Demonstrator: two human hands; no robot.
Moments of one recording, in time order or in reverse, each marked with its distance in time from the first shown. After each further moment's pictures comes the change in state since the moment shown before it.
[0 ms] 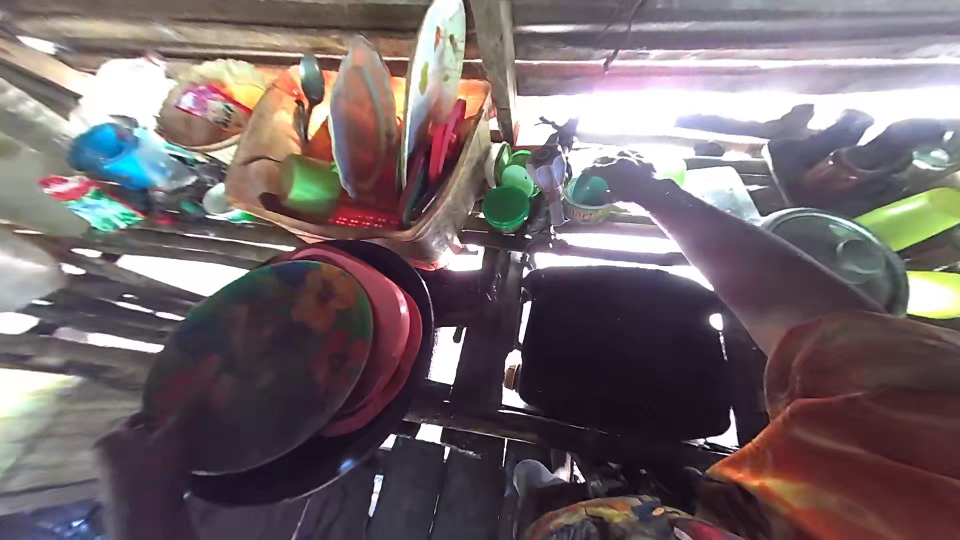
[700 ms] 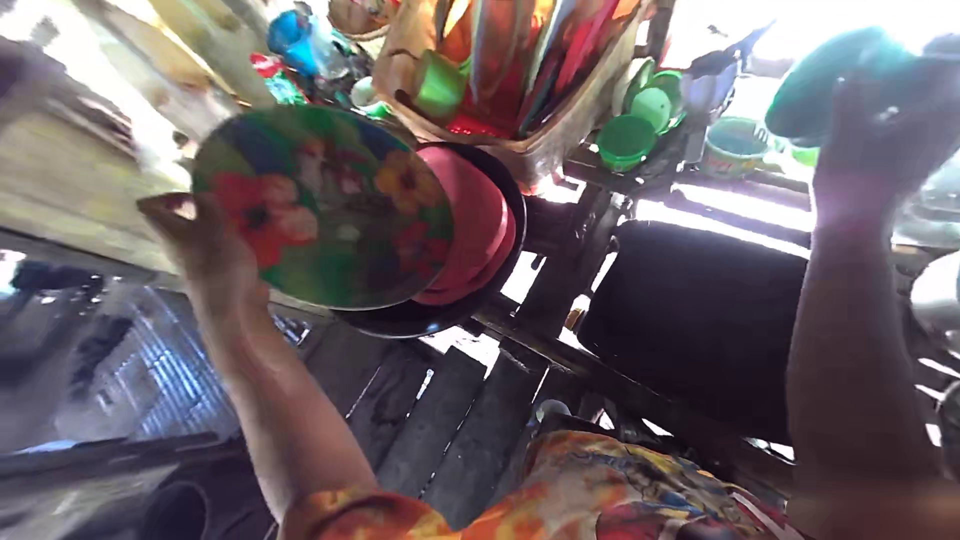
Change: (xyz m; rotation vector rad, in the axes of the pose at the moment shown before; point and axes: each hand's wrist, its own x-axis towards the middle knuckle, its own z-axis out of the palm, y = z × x) left_hand -0.051 0.121 -0.076 -0.269 0.317 -0.074; right_hand -0.136 -0.078 -0.030 0.640 0.783 0.361
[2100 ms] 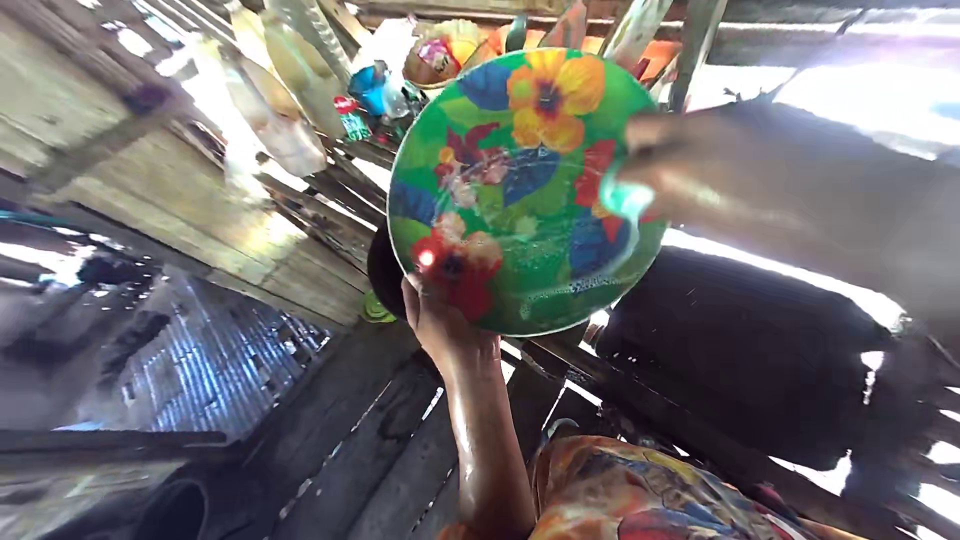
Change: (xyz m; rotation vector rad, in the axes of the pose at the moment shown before) left_hand -0.189 0.053 0.061 -1.336 0.008 -0.238; right_hand -0.076 -0.189 -0.076 -0.227 -0.661 -1.315
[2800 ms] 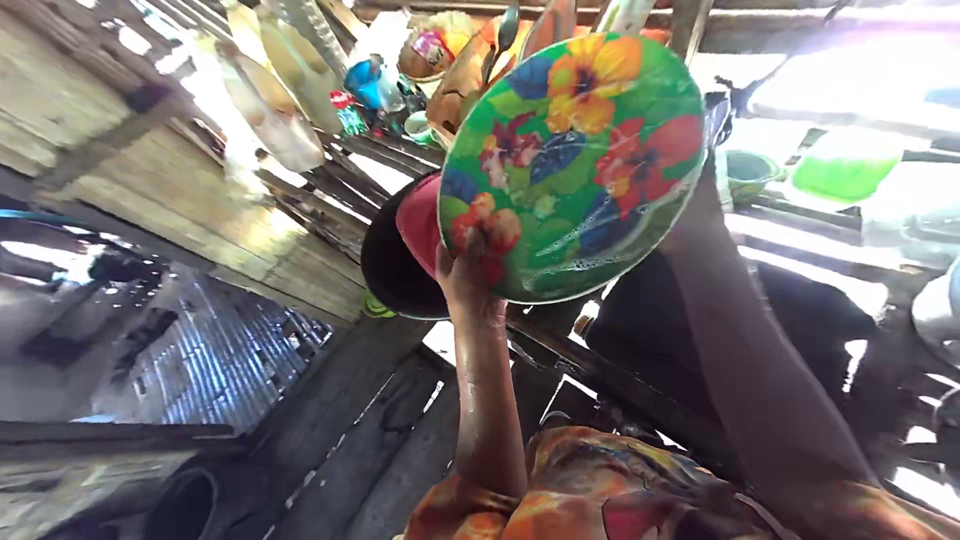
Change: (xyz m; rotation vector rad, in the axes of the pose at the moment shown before) left_hand 0.018 -0.033 0.026 0.197 0.009 -0.224; right_hand -0.016 0.012 0.119 1.591 0.932 0.626
